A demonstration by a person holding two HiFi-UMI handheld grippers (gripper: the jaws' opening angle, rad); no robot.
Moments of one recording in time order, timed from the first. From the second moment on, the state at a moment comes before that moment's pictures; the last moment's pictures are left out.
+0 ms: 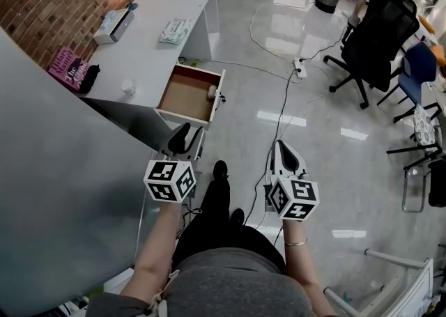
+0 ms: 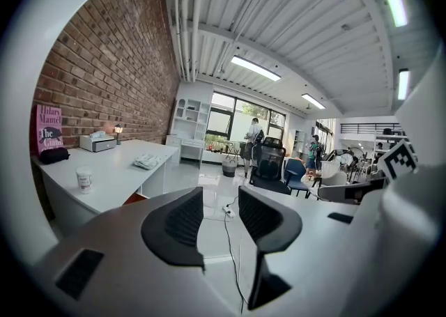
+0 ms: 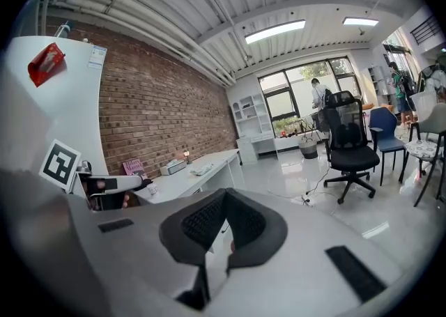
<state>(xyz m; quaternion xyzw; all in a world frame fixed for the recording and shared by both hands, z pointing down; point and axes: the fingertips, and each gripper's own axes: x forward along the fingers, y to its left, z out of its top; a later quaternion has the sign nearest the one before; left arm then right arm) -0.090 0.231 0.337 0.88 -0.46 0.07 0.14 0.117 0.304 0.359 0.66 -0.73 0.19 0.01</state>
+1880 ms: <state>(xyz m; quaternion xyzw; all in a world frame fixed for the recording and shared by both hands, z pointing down) -0.106 -0.069 0.433 0.85 -0.47 0.12 0.22 0.075 -0.003 0.390 0.65 -0.72 0.23 0.07</state>
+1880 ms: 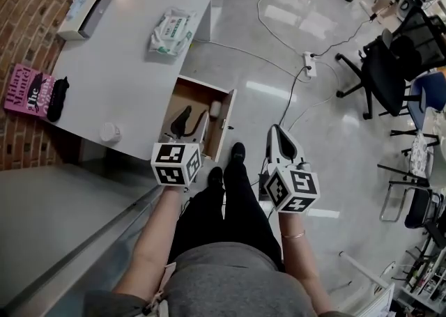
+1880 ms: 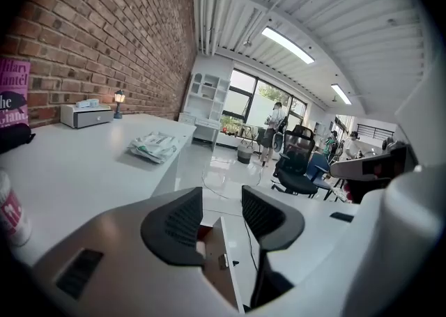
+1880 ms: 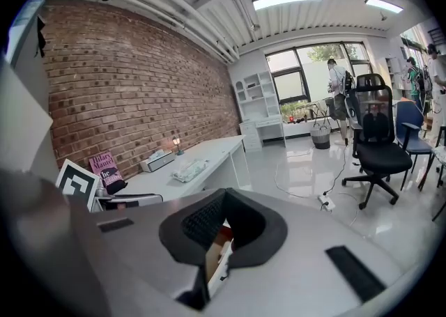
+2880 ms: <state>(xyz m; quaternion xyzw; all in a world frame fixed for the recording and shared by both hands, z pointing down) -0.072 -0.111 0.576 0.80 -0.46 0.25 0.29 0.077 -0.071 0.479 0.57 -0.76 0.29 0.14</state>
